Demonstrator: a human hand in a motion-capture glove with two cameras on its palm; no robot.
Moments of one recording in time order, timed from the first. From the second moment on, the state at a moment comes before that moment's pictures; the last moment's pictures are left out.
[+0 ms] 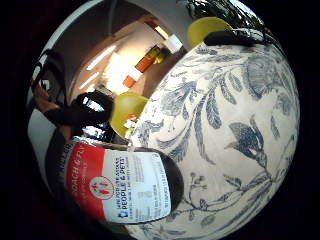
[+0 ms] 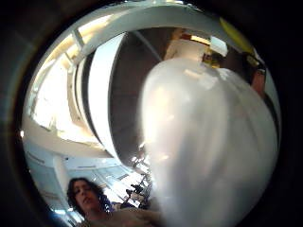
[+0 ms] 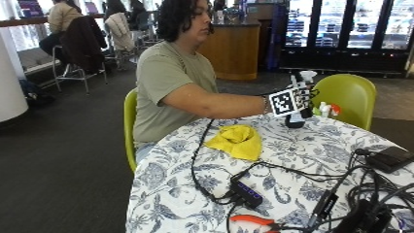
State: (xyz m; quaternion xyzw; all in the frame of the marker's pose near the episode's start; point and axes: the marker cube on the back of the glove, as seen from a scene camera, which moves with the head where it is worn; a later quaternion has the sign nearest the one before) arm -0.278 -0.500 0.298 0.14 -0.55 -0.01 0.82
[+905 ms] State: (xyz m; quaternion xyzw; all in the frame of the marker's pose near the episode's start) arm -0.181 -0.348 0.248 -0.04 -0.30 -0.15 0.94
